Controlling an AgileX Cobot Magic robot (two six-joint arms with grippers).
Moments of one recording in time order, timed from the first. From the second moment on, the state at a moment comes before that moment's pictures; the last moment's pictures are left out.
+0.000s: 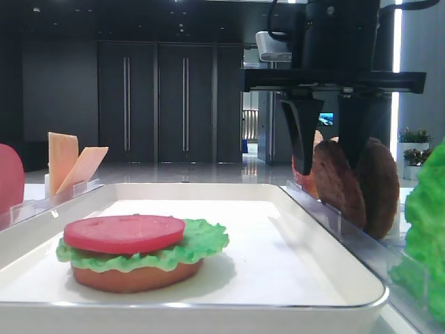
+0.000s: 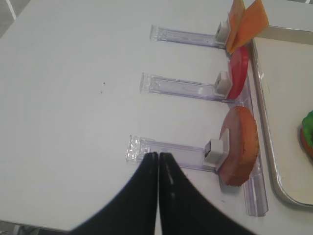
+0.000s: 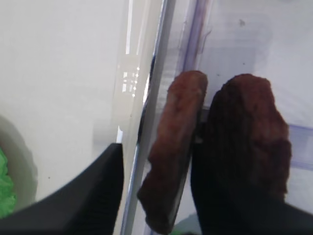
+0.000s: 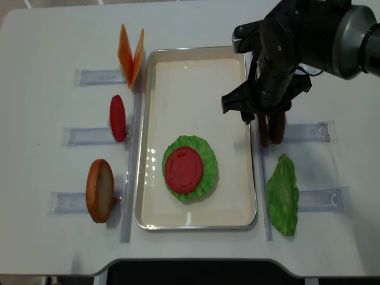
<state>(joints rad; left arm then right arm) 0.03 -0.01 -0.48 0.09 1.11 -0.17 0.61 1.83 -1.29 -0.08 0.93 0.44</state>
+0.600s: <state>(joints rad) 0.03 -0.01 -0.48 0.09 1.11 -0.17 0.61 1.83 -1.29 -0.13 0.95 0.44</state>
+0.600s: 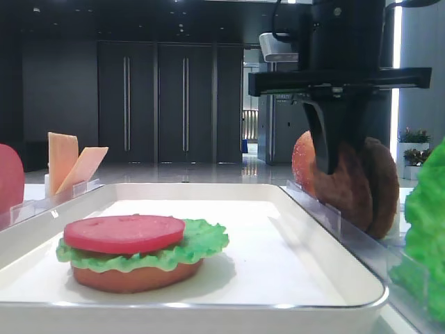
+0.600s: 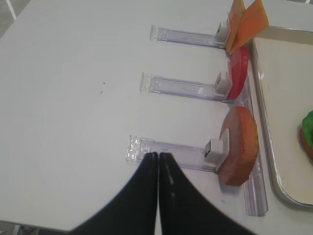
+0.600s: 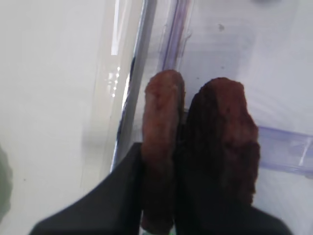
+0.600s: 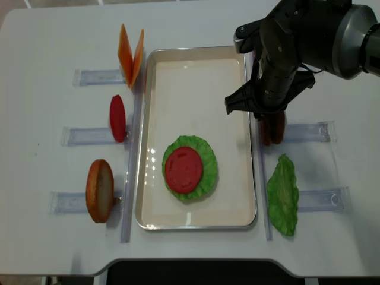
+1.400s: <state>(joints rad) 0.03 -0.01 -0.48 0.09 1.11 -0.17 0.61 1.73 -1.29 -0.13 0.97 0.43</state>
